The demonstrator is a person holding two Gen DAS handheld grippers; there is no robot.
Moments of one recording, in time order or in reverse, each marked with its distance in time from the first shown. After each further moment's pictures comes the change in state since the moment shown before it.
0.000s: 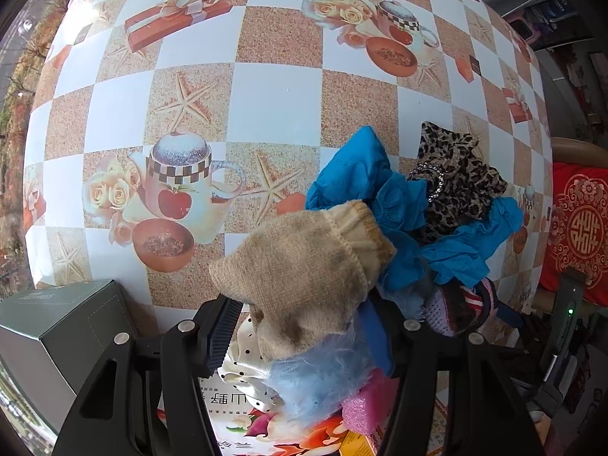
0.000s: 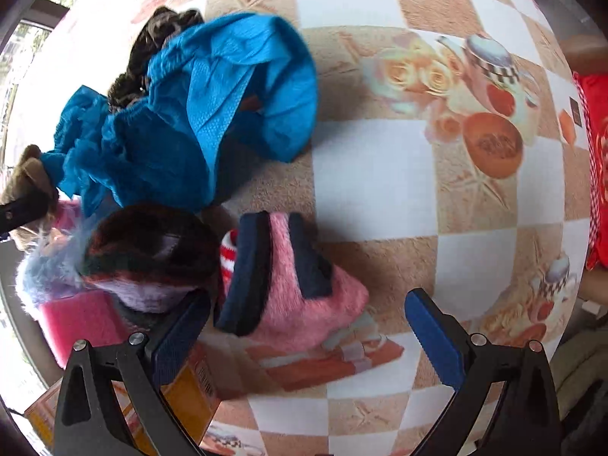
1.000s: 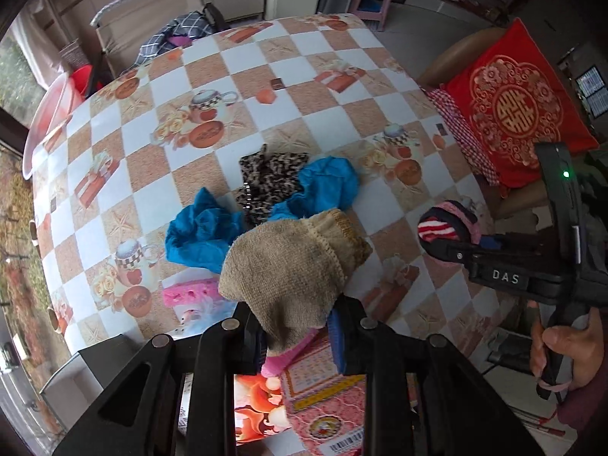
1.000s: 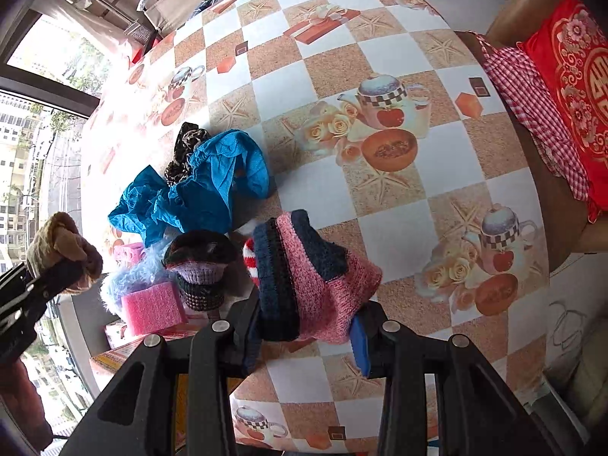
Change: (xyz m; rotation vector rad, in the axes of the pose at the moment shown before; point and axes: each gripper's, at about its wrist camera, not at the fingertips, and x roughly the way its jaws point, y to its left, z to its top) left arm -0.087 -0.133 -0.100 0.530 -0.244 0.002; right arm -0.134 -0.085 -0.050 0.211 -0.234 0.178
